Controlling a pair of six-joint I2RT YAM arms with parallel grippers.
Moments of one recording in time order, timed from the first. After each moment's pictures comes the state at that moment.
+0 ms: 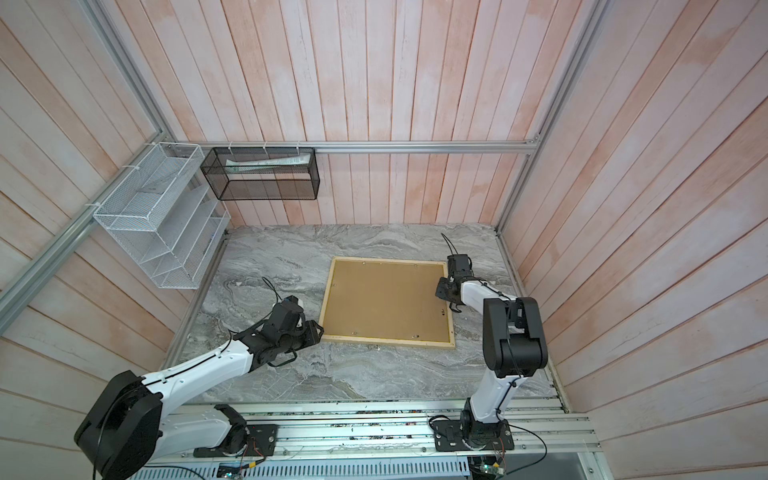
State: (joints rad) left arm -0.58 1.25 0.59 -0.22 0.03 -0.78; right arm 0.07 1.78 1.03 -0.26 0.07 0.36
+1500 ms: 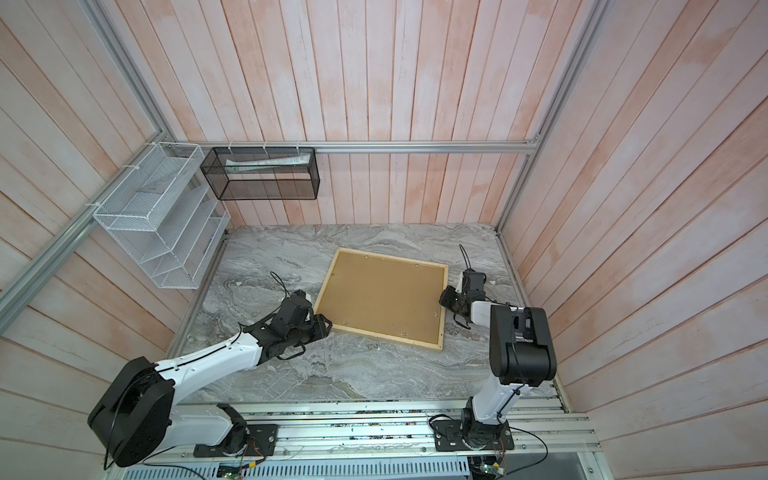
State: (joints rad) left arm -0.62 1.35 0.67 -0.16 0.02 -0.83; right arm -0.03 1.69 0.74 0.11 -0.27 0.53
